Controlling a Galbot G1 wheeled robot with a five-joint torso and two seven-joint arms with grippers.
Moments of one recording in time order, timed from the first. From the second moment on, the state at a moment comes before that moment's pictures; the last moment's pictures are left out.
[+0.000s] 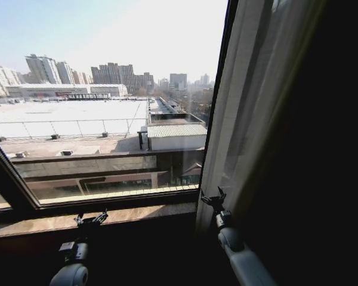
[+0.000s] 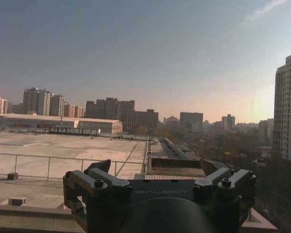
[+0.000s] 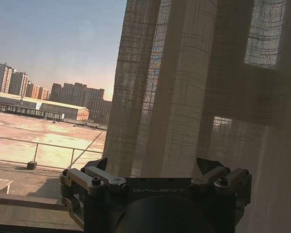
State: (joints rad) left arm 1.44 -1.27 -0.74 -1.79 -0.40 -0.19 0.01; right arm -1.02 1.27 0.33 1.45 0.12 0.17 0.17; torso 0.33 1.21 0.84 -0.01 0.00
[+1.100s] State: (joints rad) left arm 1.44 -1.27 -0.74 -1.79 -0.40 -0.19 0.01; right arm -0.91 1.28 0.30 1.27 0.15 0.23 0.08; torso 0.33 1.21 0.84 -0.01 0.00
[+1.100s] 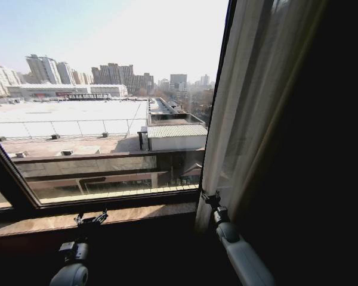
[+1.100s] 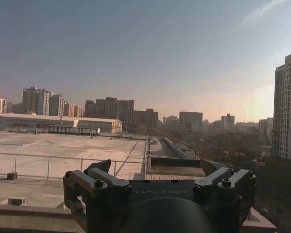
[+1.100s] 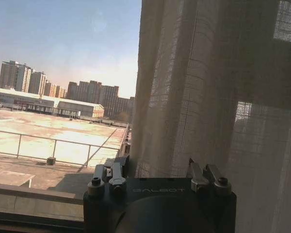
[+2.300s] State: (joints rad) left arm 1.44 -1.27 -0.74 -1.79 -0.40 -0.19 0.01; right arm -0.88 1.32 0.31 1.21 0.22 0.27 -0.05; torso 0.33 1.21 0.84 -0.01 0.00
